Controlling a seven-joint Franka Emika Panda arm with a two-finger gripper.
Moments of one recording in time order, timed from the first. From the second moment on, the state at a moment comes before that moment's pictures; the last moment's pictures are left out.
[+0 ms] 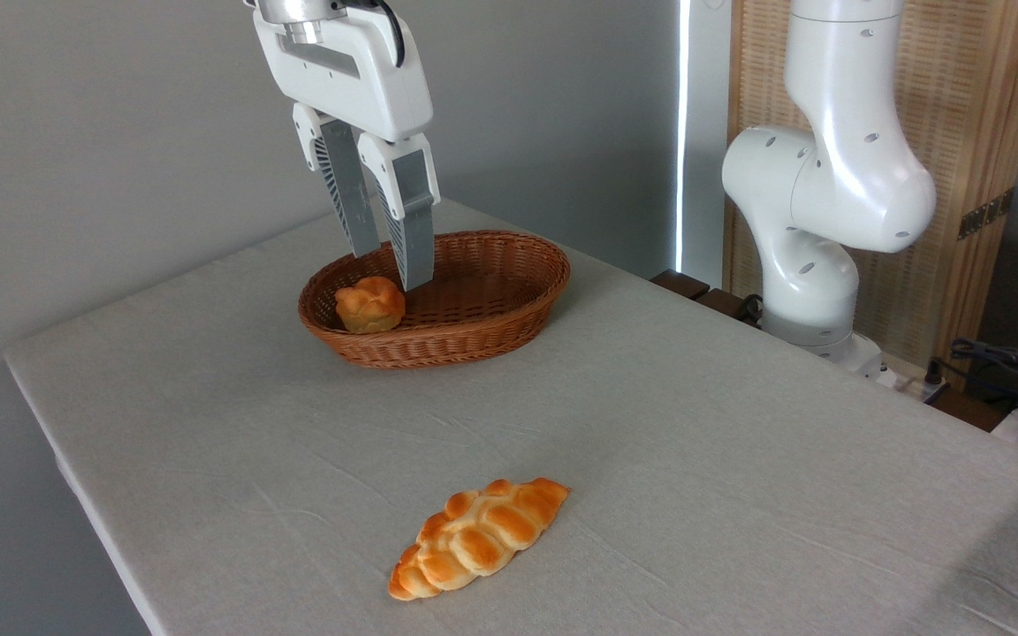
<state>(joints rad) -0.04 -0.04 -0.10 -1.59 0.00 1.54 0.69</state>
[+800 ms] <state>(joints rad) -0.08 -0.02 -0.02 -1.59 -0.01 1.54 0.70</state>
